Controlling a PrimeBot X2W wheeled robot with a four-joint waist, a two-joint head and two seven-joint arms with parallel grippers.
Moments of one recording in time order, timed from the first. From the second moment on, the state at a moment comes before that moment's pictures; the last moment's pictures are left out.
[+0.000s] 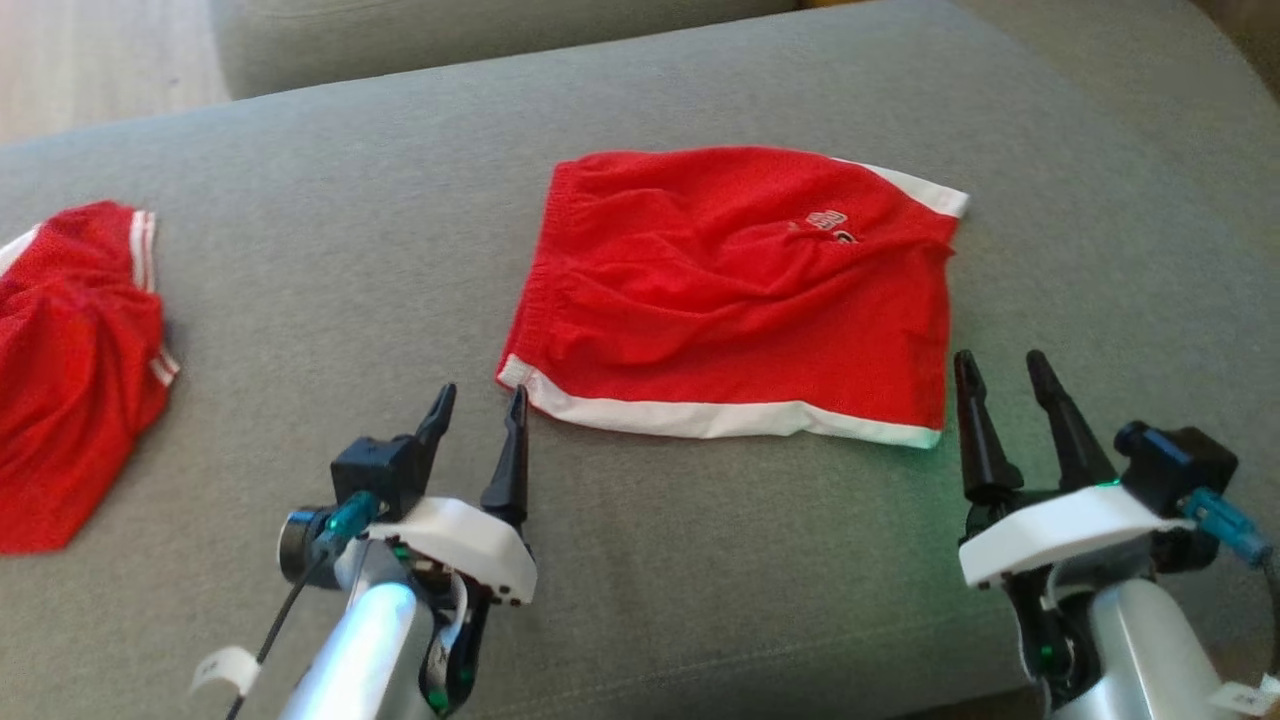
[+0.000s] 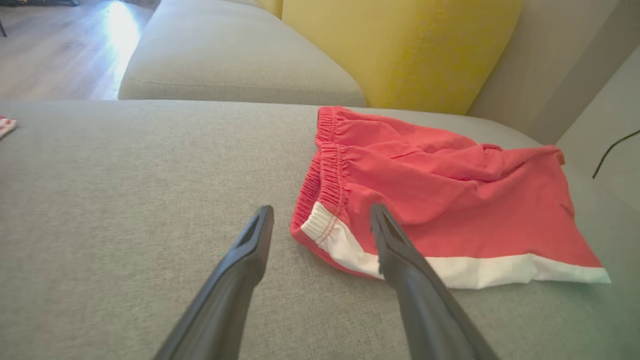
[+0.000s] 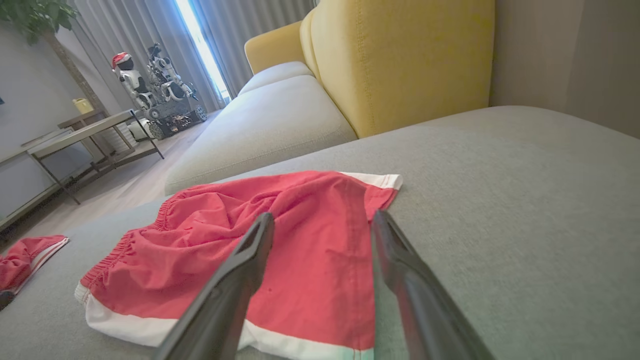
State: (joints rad) left arm -0.23 0.05 -0.40 0.44 -0.34 0.09 -0.26; right arm -0.11 -0.06 0.07 0.23 0.32 0.13 -0.09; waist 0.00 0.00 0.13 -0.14
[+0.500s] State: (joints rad) left arm -0.40 0.05 -0.38 0.71 -0.24 0.06 -0.26; right arm -0.09 -0.05 0.07 0.18 0.33 0.13 -0.07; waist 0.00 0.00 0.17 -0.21
